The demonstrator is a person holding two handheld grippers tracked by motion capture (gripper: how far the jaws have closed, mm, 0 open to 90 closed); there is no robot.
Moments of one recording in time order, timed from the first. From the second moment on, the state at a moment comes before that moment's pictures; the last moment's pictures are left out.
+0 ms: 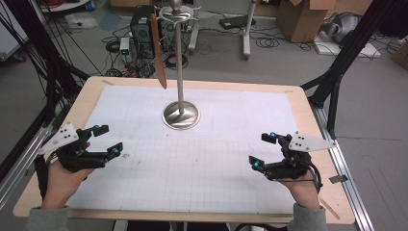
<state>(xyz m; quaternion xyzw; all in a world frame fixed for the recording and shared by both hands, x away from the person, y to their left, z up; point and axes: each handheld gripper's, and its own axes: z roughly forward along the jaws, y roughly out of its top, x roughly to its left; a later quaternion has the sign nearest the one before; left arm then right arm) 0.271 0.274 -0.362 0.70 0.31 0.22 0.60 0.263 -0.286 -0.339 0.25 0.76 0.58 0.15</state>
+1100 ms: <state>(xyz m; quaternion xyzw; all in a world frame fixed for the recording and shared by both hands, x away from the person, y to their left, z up) 0.239 0.298 -0.378 0.68 0.35 0.25 0.60 0.269 -0.296 -0.347 0.28 0.75 0.58 0.16</state>
